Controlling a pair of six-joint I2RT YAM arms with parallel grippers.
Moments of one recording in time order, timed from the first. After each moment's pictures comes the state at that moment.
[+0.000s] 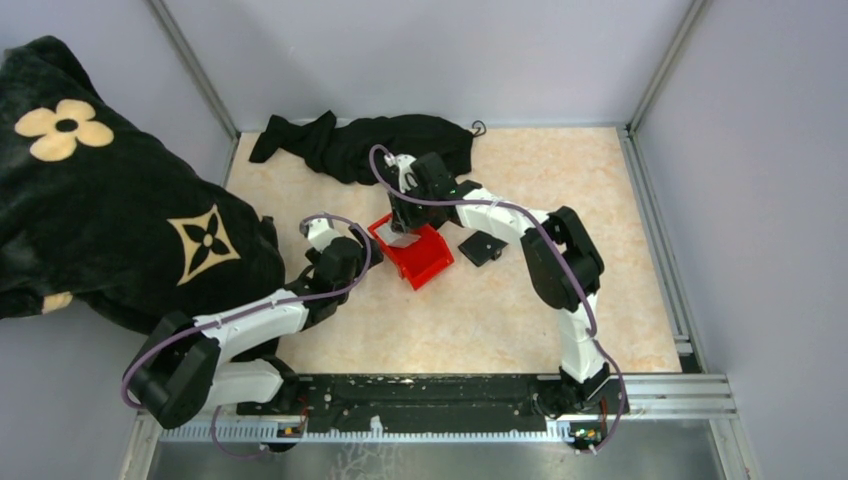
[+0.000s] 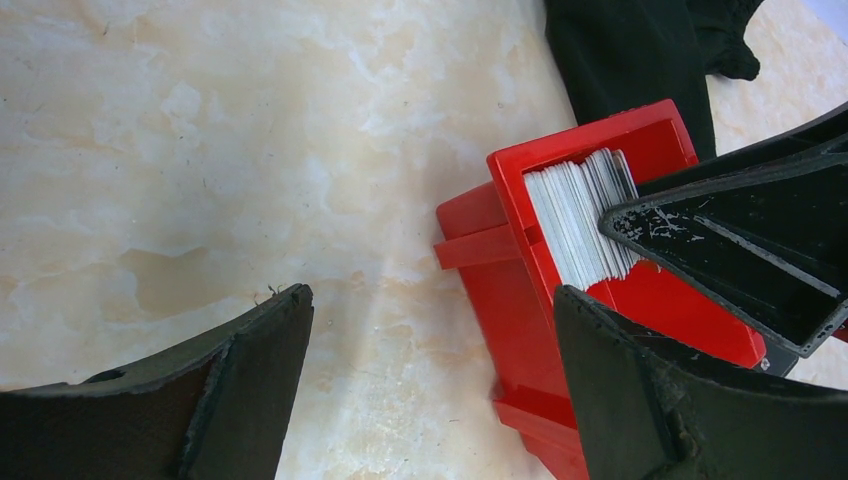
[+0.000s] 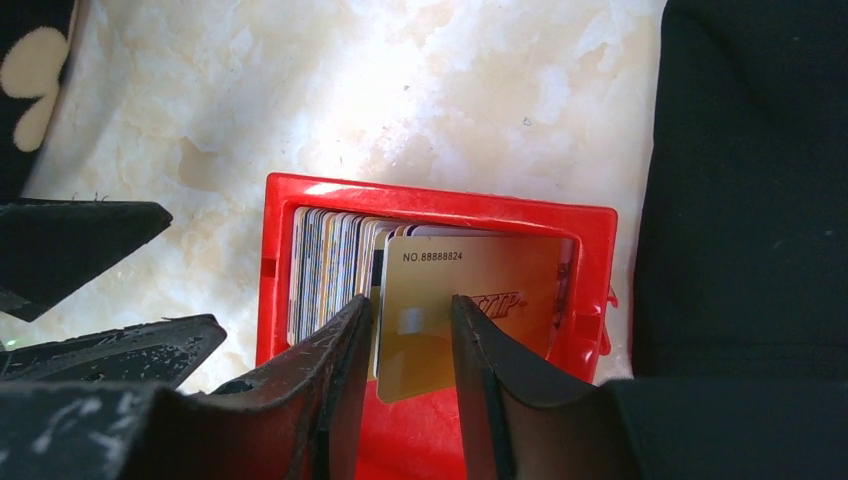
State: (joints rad) left arm -0.68 1.23 0.47 0.21 -0.61 -0.87; right arm 0.69 2.03 1.55 -0.25 -0.31 0.13
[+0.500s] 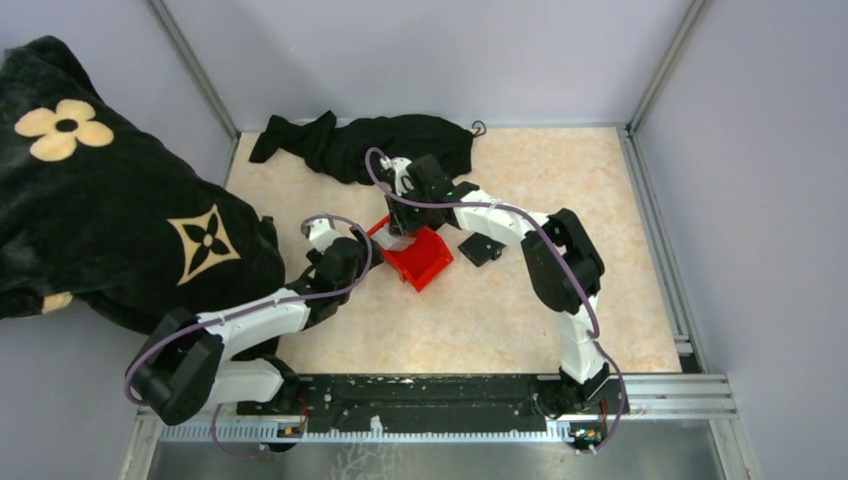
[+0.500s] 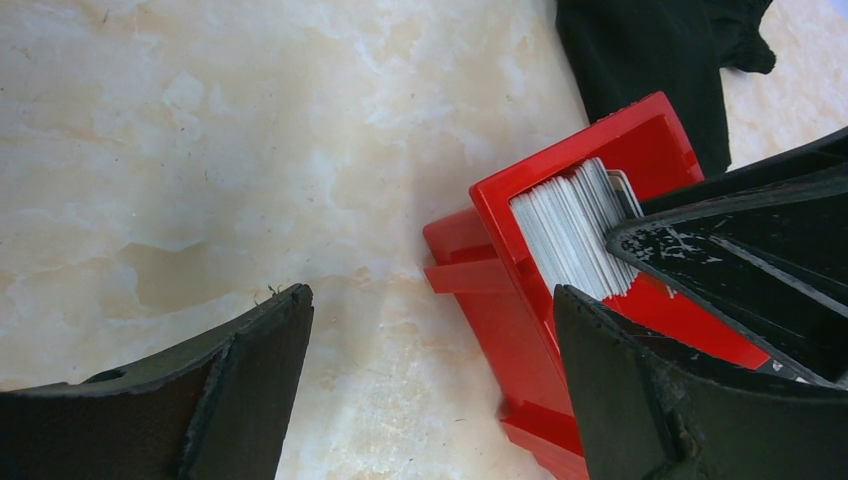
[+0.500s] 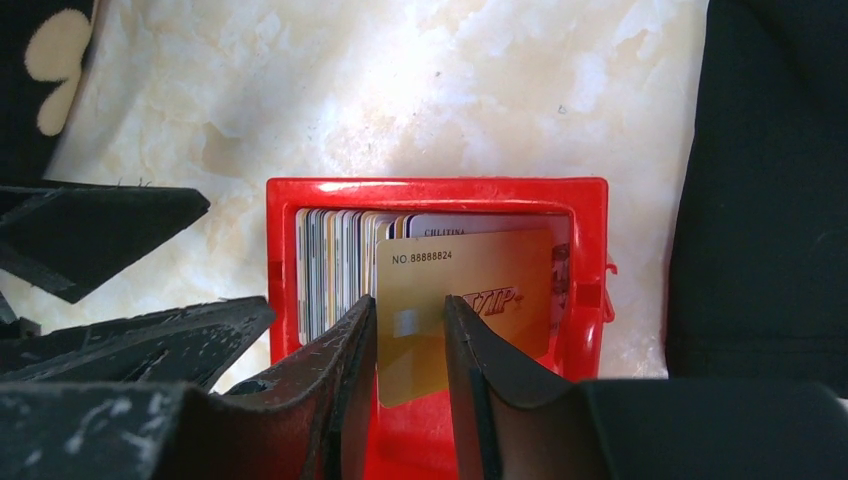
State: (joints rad) left arm -0.68 1.24 0.47 0.21 -0.61 -0.88; right arm 0.71 2.02 1.55 -0.27 -0.31 0.14
